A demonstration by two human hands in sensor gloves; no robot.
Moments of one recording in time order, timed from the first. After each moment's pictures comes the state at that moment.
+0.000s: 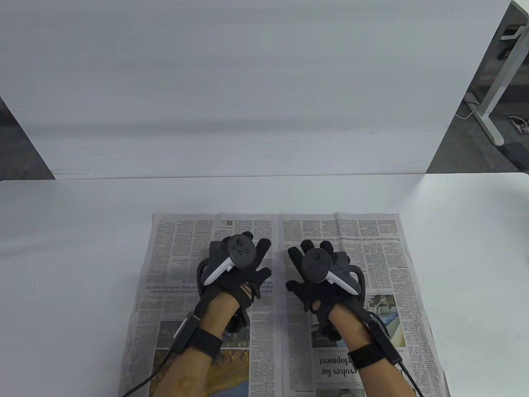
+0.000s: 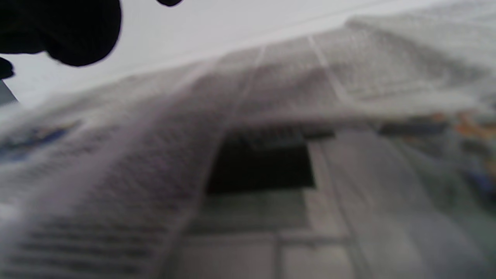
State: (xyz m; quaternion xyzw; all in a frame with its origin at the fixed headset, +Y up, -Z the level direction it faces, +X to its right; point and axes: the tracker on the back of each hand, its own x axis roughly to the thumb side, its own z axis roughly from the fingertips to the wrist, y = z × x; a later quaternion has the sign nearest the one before) left_hand -0.109 -0.734 -0.411 -0.19 -0.08 0.16 0.97; right_hand 0.111 -0.746 -0.390 0.08 0.13 0.98 0.12
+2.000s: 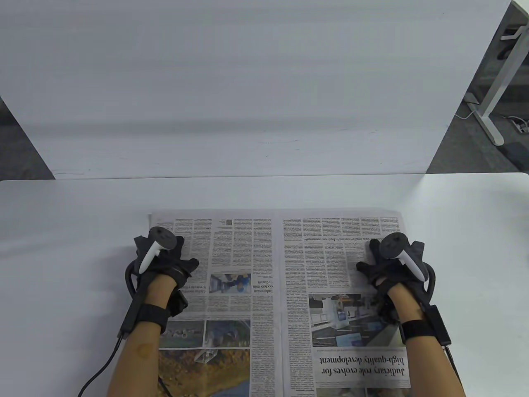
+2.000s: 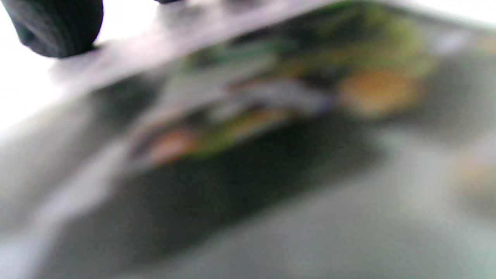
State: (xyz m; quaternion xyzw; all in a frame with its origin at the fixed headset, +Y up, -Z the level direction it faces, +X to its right) left_hand -0.289 -0.776 -0.451 -0.25 0.18 0.19 0.93; right_hand 0.291 -0.778 -0.428 -0.15 0.18 0.96 0.17
